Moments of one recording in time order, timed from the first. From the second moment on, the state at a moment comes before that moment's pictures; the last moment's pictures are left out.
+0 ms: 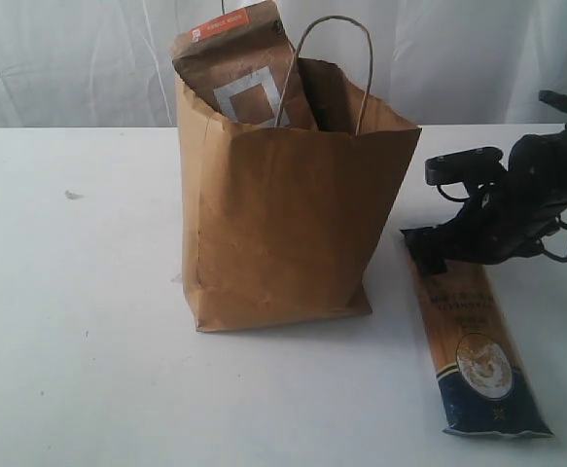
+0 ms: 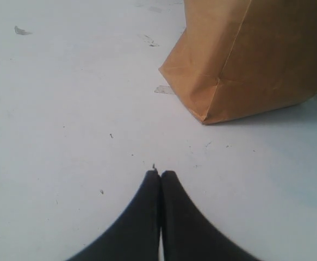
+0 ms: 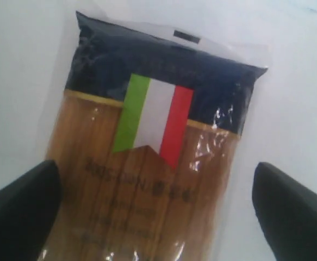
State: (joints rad) left arm -0.37 0.00 0.02 -0.27 0.38 0.06; right arm 0.16 1.92 -1.09 -0.04 0.38 -0.06
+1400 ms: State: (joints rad) left arm -0.37 0.00 0.02 -0.27 0.38 0.06; right arm 0.18 1.65 -1.12 0.08 0.57 -0.15
